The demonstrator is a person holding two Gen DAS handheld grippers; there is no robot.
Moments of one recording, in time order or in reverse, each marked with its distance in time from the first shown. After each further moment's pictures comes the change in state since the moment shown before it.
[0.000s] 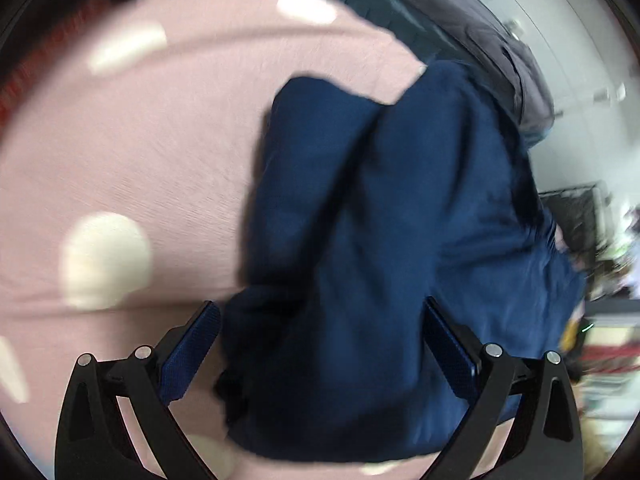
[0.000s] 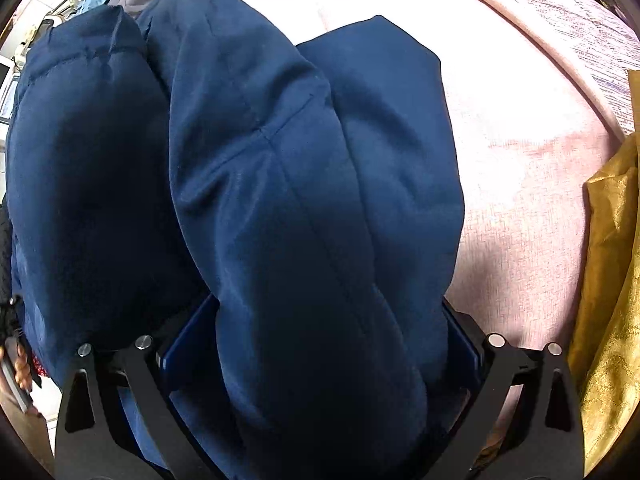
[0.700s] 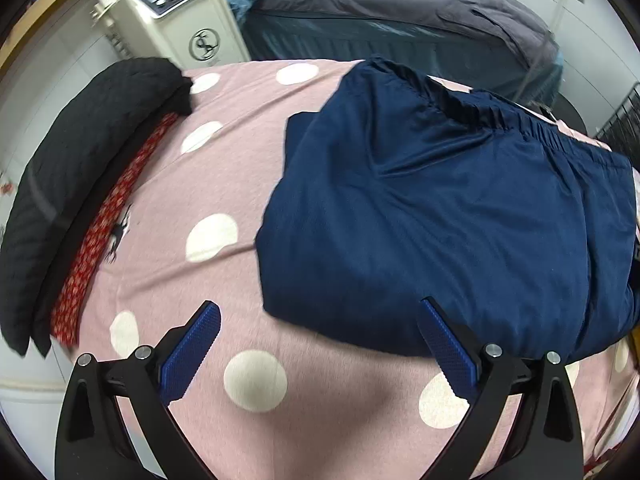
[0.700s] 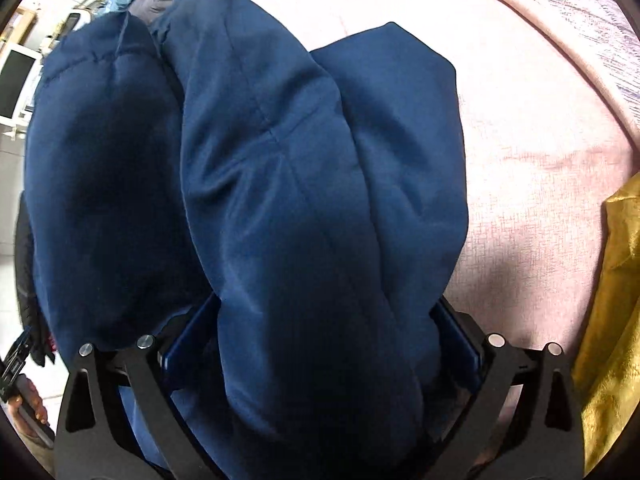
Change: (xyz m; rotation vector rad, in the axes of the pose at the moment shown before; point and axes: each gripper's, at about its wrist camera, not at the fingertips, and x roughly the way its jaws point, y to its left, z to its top) left arm -0.067 -0.104 -0.124 0.301 -0.238 0.518; right arm -0.005 -0.040 0.018 -0.043 0.018 0.100
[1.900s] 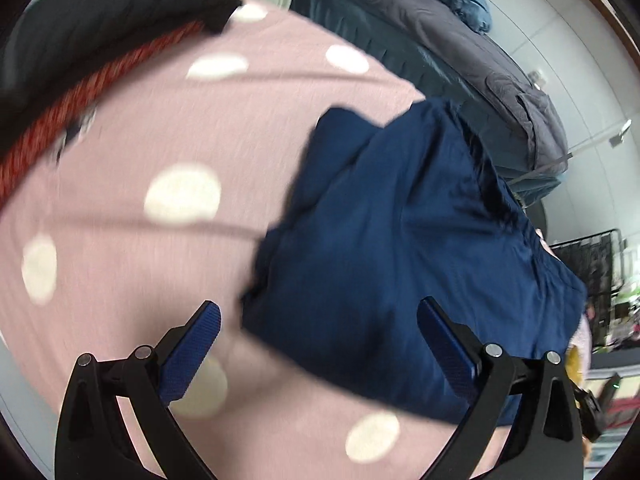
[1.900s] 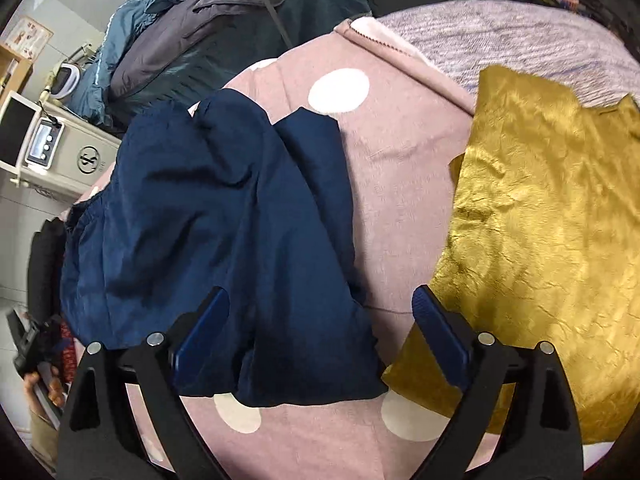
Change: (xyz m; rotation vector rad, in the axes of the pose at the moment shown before) left arm 0.036 0.080 0.000 -0.459 0.075 -0.322; right arm -0.121 -0.036 -0.069 0.124 -0.177 0.013
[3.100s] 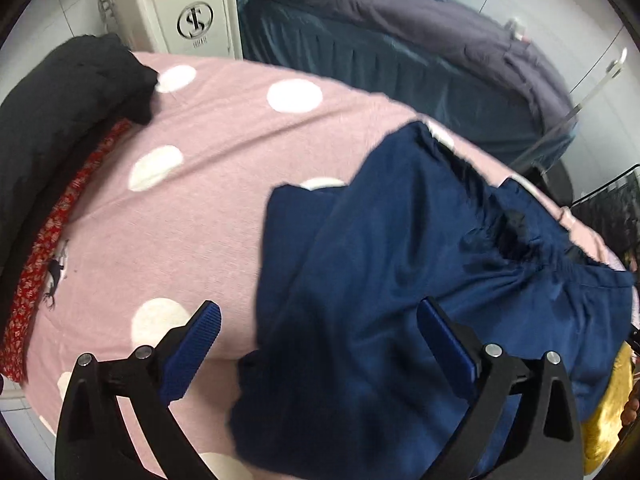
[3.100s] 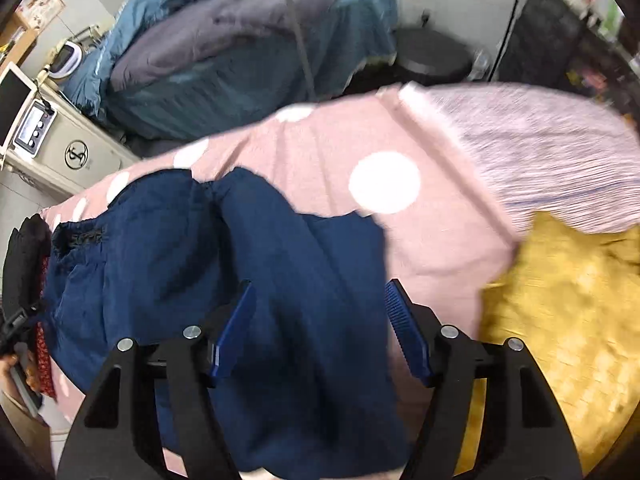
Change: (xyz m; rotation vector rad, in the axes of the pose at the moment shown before) left arm 0.059 -0.094 0.083 0.289 -0.020 0.164; right arm 0.017 0.064 0.071 -0.115 -0.039 -0.129
